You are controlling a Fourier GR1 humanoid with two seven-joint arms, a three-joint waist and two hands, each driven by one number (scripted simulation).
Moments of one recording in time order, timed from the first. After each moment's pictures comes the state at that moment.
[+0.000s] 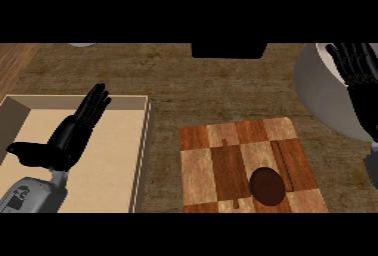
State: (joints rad) left arm -0.19 0.47 -0.28 -1.47 0.41 0.07 -0.16; right arm -0.34 -0.50 0.03 -1.66 -0.24 0.01 -0.06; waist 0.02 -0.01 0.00
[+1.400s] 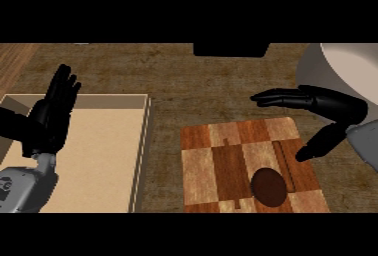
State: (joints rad) left arm -0.25 0.45 -0.16 -1.53 0.36 0.36 0.09; right arm -0.61 -0.71 0.45 -1.24 0.10 0.52 -0.72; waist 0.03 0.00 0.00
